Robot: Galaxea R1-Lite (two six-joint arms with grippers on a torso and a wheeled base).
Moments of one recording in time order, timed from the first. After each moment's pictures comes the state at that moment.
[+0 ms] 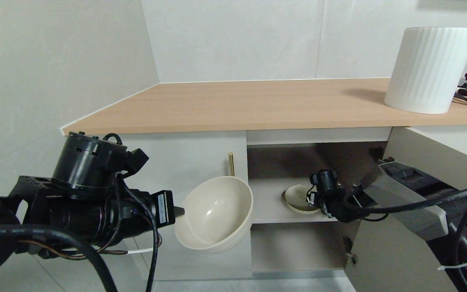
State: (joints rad) left arm -0.46 1.53 -0.82 -0.01 -0.04 -0.59; right arm 0.32 2.64 -1.53 -0.43 -0.46 0.38
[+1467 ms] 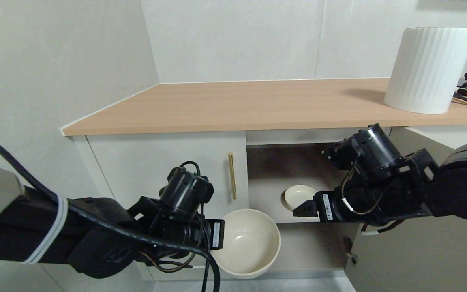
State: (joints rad) left arm -0.64 1.86 -0.85 -0.14 0.15 -0.47; right arm 0.64 1.74 -1.12 0.19 -0.03 0.45
